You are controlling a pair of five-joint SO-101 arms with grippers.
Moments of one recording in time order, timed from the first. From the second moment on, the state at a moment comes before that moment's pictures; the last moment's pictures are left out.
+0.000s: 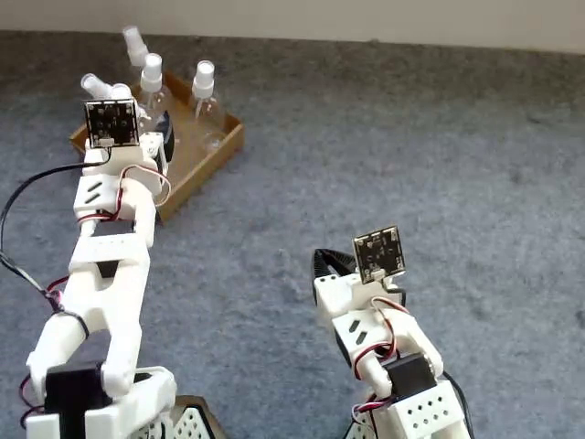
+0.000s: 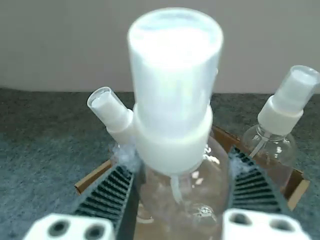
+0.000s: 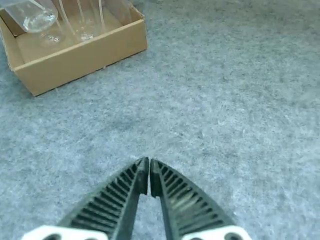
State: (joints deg) left arm -13.4 -16.5 51.6 -13.8 0.2; right arm -25.2 -95.0 92.3 37.9 -2.4
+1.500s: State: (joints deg) left arm -13.8 2.6 51.3 -24.0 -4.5; right arm -25.1 -95.0 92.3 37.9 -2.4
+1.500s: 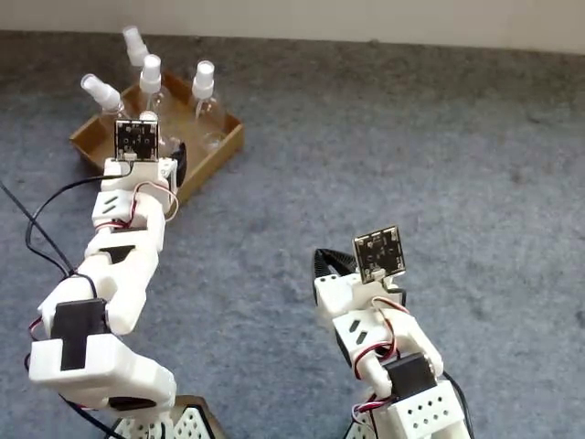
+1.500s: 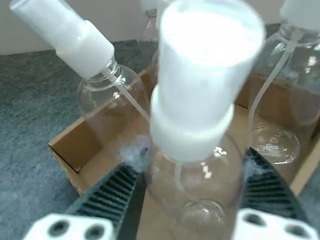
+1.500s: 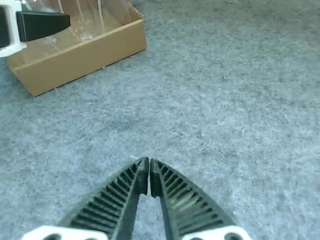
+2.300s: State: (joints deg) left arm -14.1 -14.7 57.3 -13.4 -4.5; right arm -23.3 -95.0 95.8 31.1 1.3
